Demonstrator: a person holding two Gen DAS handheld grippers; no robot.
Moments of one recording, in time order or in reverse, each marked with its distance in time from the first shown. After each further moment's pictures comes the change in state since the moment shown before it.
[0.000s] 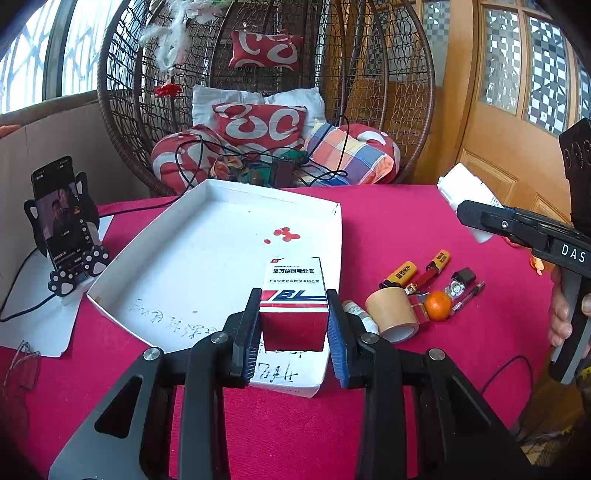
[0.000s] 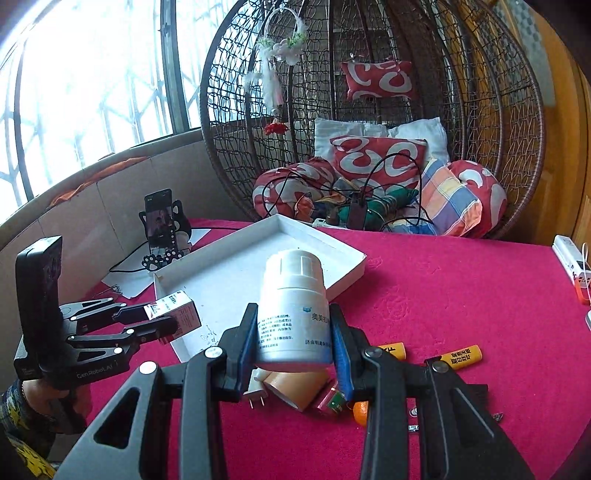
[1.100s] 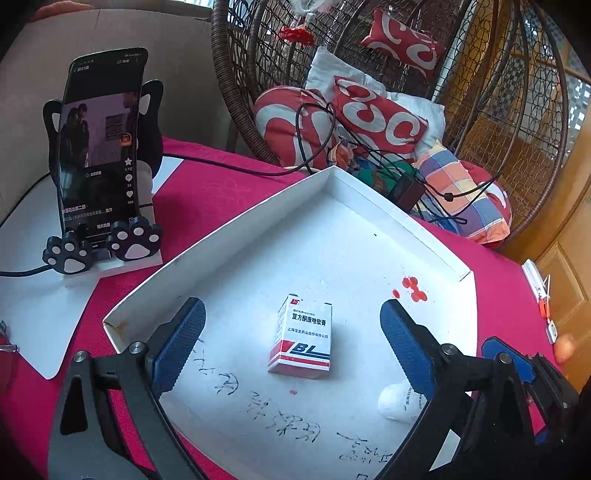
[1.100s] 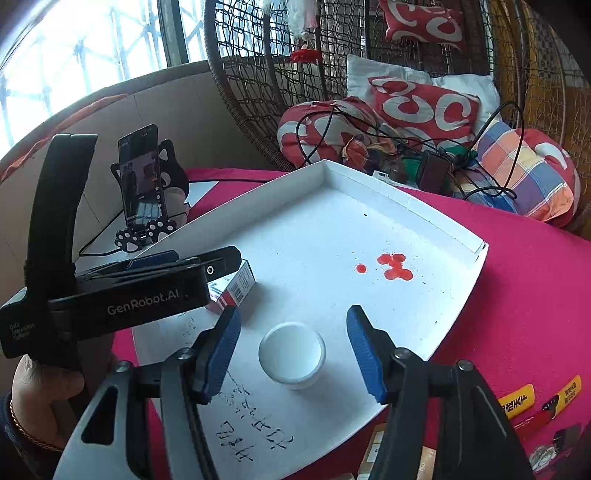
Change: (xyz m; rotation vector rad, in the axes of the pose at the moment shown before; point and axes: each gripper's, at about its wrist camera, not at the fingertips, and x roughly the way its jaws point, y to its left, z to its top) left arm 0.090 0.124 0.026 -0.401 0.047 0.176; right arm 0.152 0.071 0.005 -0.019 0.179 0.008
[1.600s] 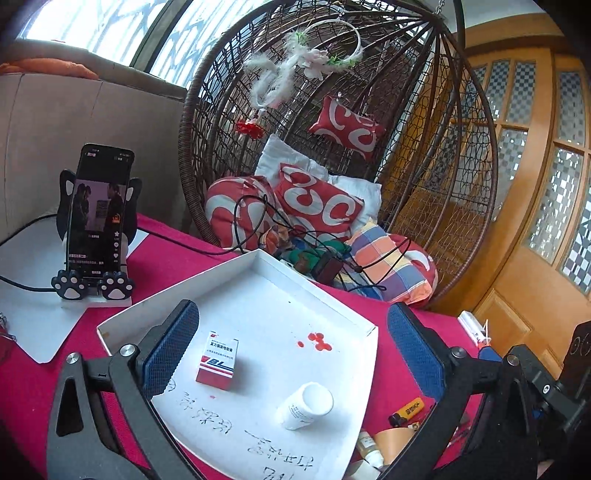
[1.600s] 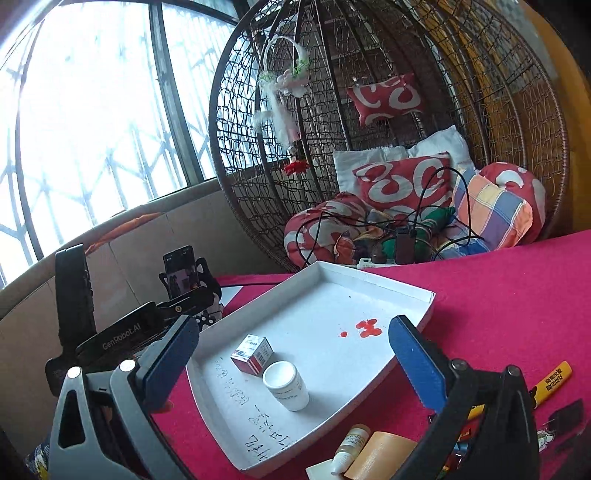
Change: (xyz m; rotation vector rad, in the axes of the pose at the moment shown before) left arm -0.095 -0.036 -0.014 -0.011 -0.302 -0.221; right arm -0.117 -0.056 -0.016 0.176 -0.434 0.144
